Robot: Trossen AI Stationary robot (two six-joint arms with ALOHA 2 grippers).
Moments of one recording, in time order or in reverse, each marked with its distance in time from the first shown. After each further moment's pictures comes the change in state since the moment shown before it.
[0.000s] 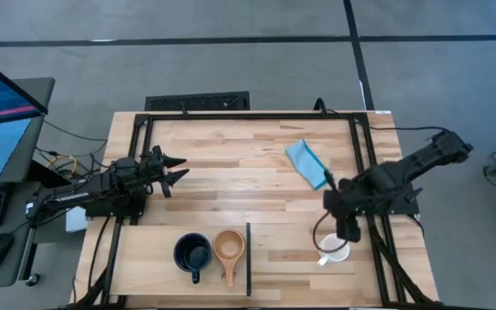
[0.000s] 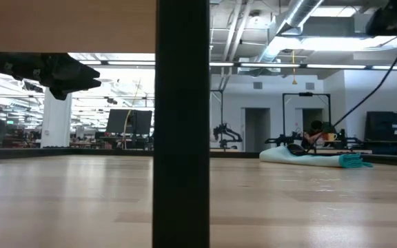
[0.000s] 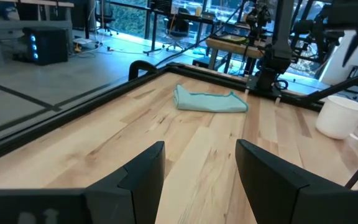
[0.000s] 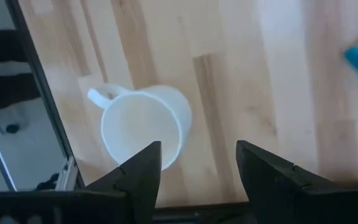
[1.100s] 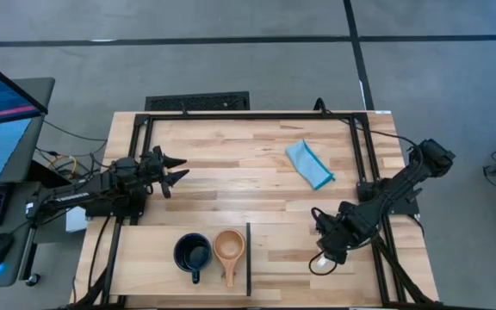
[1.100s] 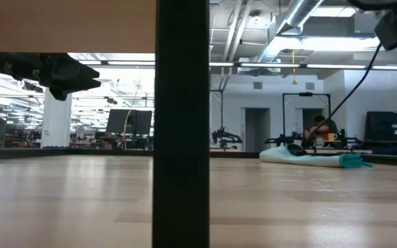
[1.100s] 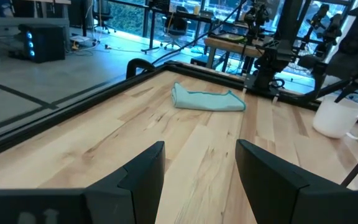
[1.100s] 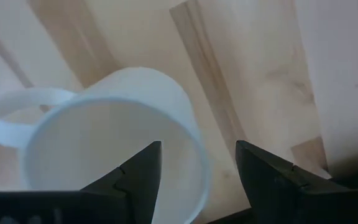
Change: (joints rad) left arm 0.000 0.000 0.001 -0.008 0.010 -0.008; right arm 0.225 0.285 -0.134 0.168 0.076 0.393
